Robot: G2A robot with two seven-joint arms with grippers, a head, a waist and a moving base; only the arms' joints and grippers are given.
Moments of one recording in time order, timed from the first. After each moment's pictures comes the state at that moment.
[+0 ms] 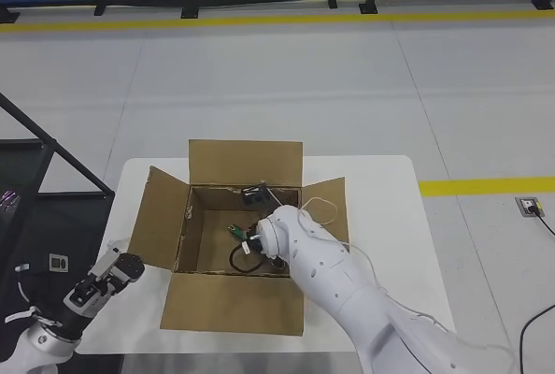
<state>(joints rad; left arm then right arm) 1.62 -1.08 -1.93 -1.87 -0.43 -0.30 -0.70 -0.20 -1.87 0.60 -0.35 -0.74 0.23 0.69</state>
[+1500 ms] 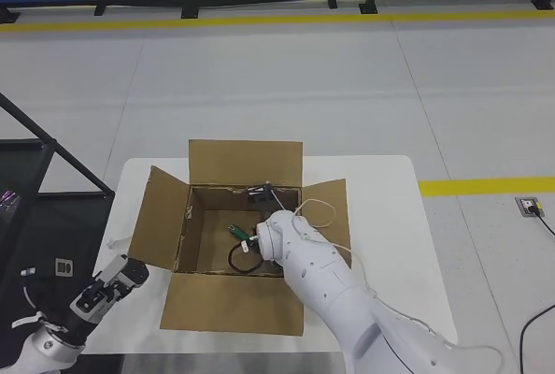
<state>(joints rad) 1.65 -1.08 -1.92 -1.89 -0.39 -0.30 -0.69 -0.17 -1.96 0.64 -0.18 -0.76 0.25 0.56</state>
